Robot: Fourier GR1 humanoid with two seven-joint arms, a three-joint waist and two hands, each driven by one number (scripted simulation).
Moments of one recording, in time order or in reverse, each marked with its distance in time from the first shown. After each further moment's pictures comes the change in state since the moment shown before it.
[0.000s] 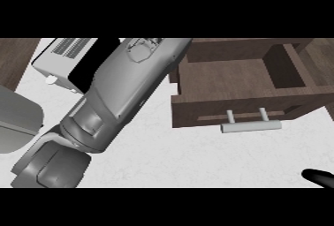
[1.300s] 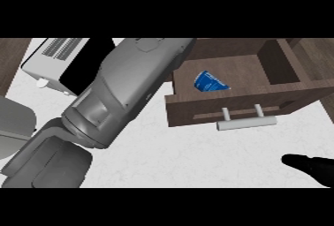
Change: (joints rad) left arm -0.108 0.000 -0.113 0.196 0.200 0.198 -0.126; right arm -0.128 -0.118 0.108 0.042 0.193 0.051 -0.055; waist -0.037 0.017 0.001
